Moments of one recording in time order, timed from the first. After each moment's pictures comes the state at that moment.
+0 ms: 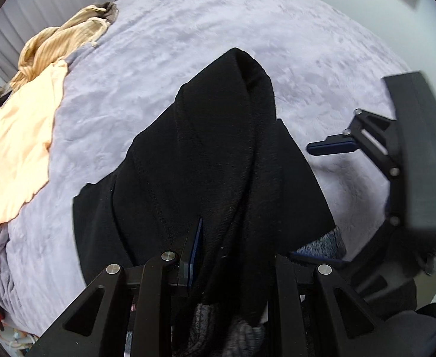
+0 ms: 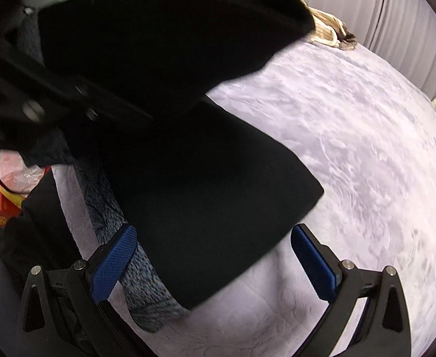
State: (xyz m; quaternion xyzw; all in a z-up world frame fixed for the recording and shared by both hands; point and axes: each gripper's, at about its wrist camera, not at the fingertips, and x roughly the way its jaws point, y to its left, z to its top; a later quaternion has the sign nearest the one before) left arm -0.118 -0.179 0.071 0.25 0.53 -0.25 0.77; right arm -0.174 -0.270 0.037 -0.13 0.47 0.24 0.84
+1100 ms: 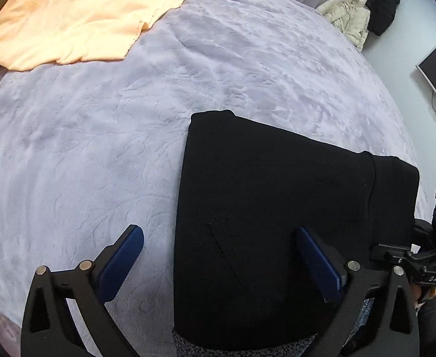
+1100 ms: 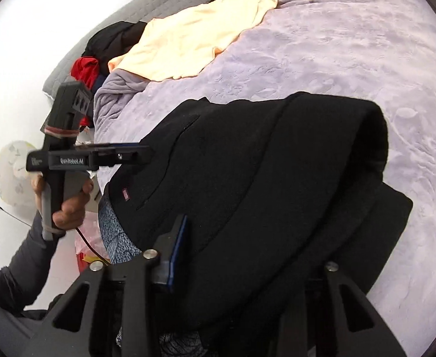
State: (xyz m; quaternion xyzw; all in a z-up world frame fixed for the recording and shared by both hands) left arm -0.053 0.023 0.017 -0.05 0.56 -0.18 0.81; right arm -0.125 -0.265 0.029 0.13 0.50 0.33 0.79
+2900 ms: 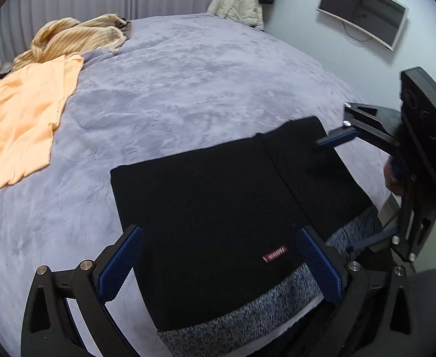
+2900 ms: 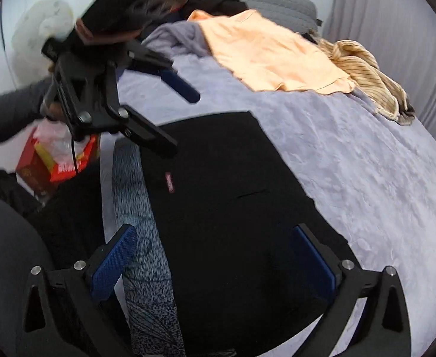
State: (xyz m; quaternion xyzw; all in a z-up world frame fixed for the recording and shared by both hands) left arm -0.106 -0.040 0.078 0.12 0.45 -0.36 0.81; right arm -0.185 -0.229 0.073 -0.25 0.39 0.39 0.80
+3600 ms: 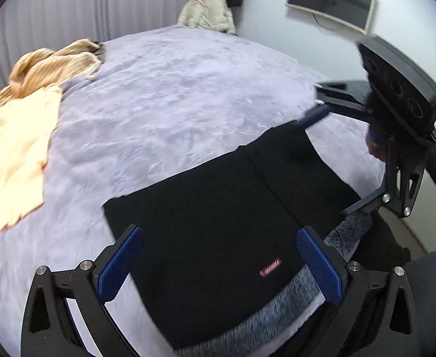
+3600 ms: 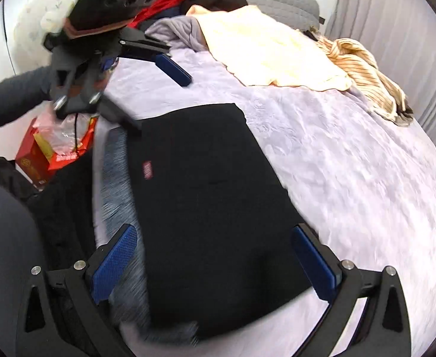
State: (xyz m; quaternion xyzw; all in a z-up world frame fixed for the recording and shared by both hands) left arm -0.101 -0.055 0.088 0.16 0.42 -0.41 0.79; right arm -0.161 -0.250 0.080 -0.24 0.40 0.40 0.79
